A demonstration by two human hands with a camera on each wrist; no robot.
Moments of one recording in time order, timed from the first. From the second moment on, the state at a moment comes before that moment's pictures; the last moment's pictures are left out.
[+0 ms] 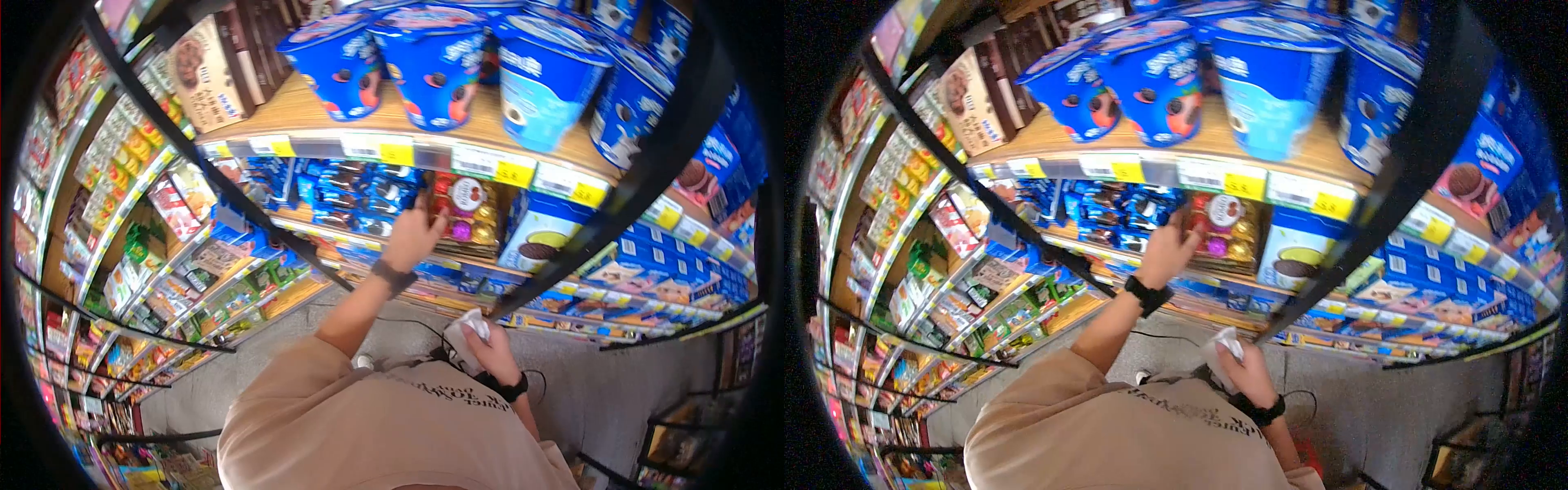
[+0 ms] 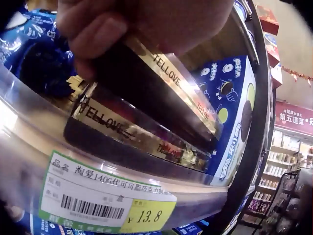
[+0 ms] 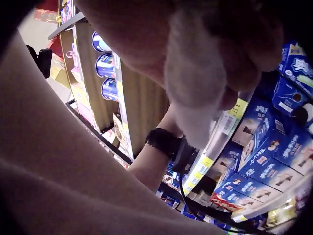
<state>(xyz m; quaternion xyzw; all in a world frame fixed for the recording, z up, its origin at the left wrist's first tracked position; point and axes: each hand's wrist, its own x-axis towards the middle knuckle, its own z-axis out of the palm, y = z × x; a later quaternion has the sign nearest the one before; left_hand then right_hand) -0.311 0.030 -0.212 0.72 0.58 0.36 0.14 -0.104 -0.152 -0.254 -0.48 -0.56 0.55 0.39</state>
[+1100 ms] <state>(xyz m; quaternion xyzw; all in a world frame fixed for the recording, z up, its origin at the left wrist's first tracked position) -0.532 -0.177 -0.235 0.27 0.52 0.55 0.59 -0.324 -0.118 -0.280 -0.36 -0.57 0.65 0.35</state>
